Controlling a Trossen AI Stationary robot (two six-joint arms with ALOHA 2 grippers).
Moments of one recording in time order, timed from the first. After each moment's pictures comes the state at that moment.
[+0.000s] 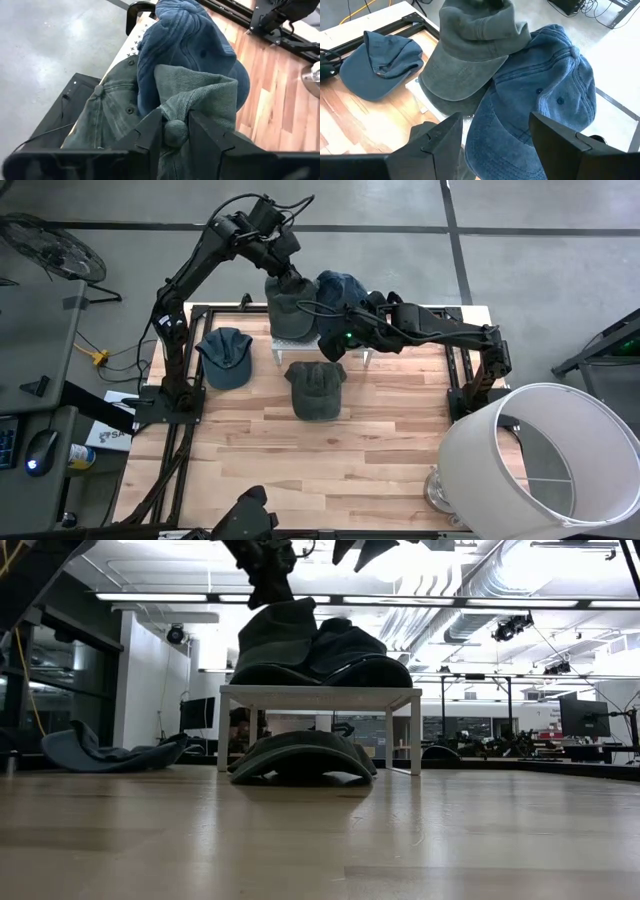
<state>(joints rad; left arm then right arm) 0.75 1.92 2.35 -1.32 0.38 0.16 -0.06 1.80 2.08 -1.14 0.64 0.50</state>
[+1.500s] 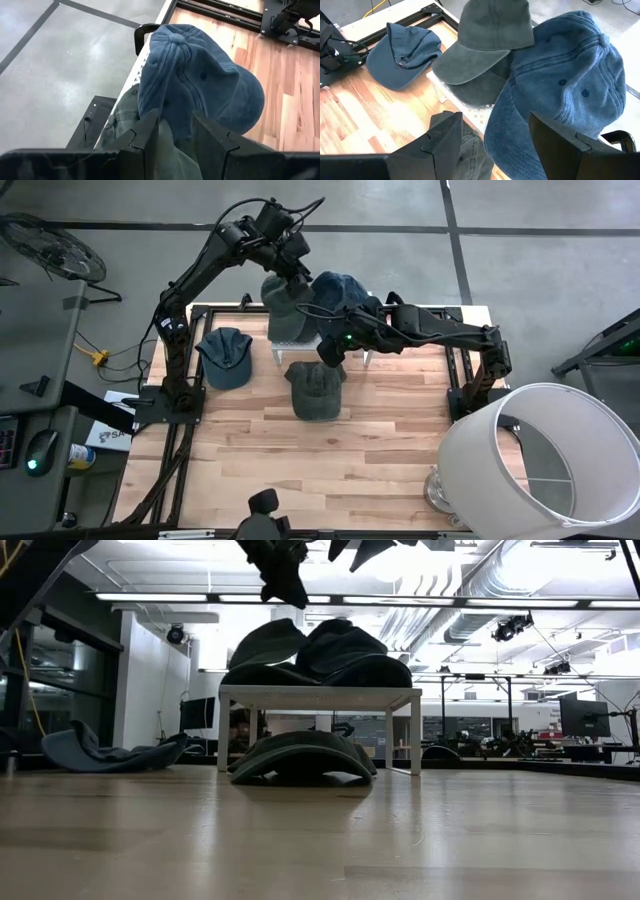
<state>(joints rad) 0.68 1.92 2.35 -1.22 0.27 0.21 -0.05 1.80 2.08 -1.14 0.54 0.52</state>
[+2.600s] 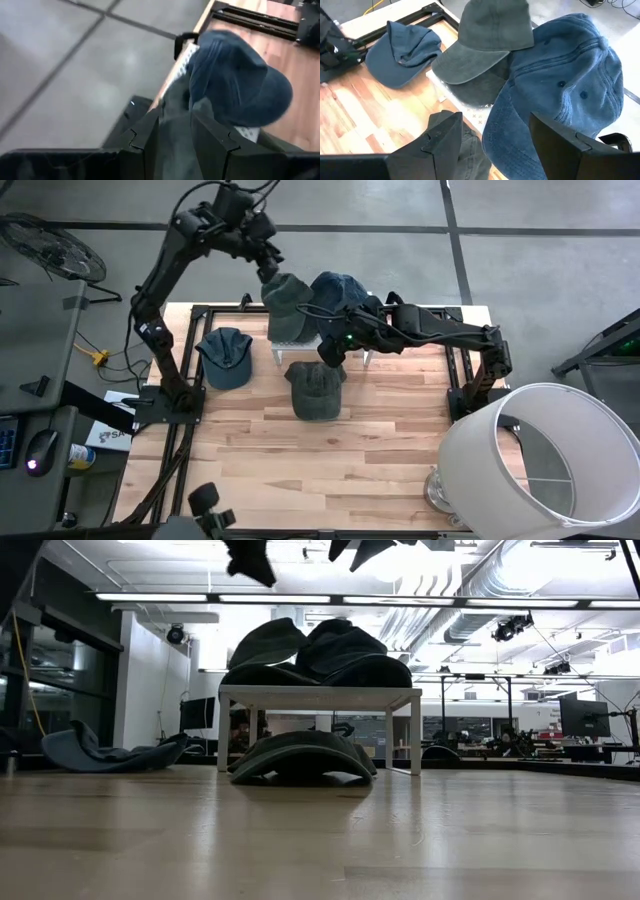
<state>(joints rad) 0.80 1.77 2.36 -1.29 0.19 0.27 -0.05 1.80 2.08 -1.14 0.54 0.50</state>
